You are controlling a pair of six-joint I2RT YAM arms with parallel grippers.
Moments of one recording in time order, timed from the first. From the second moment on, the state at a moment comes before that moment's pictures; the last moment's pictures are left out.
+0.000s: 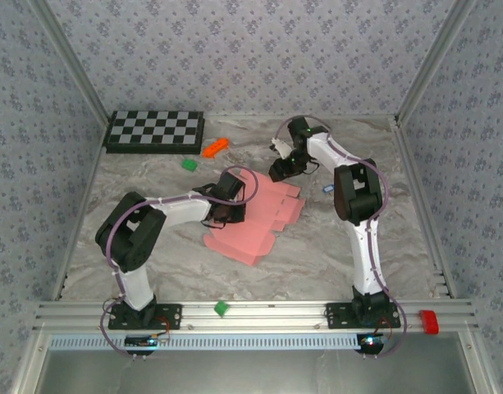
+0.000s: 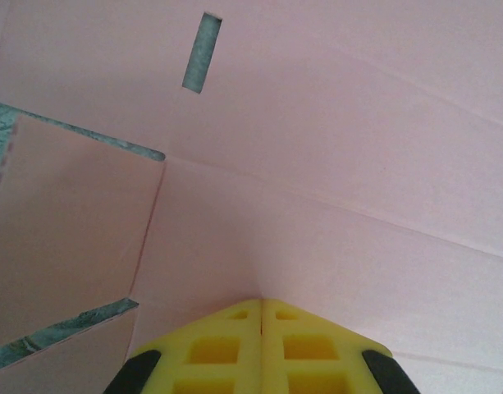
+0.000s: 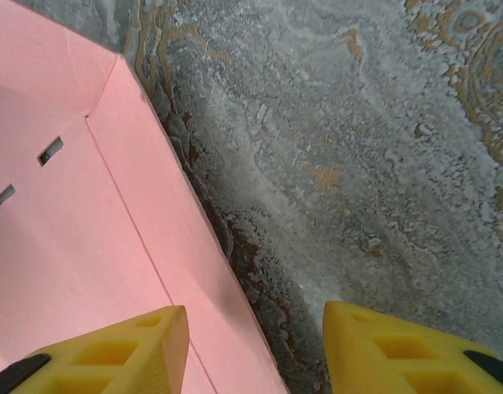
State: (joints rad) left arm -0.70 1.81 1.03 -0.30 0.03 -0.60; right arm 0.31 2.33 1.93 -0.94 -0.44 -0.23
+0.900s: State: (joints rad) left arm -0.70 1.81 1.03 -0.30 0.02 -0.61; right arm 0.34 2.41 2.10 -1.14 -0.50 -0.36
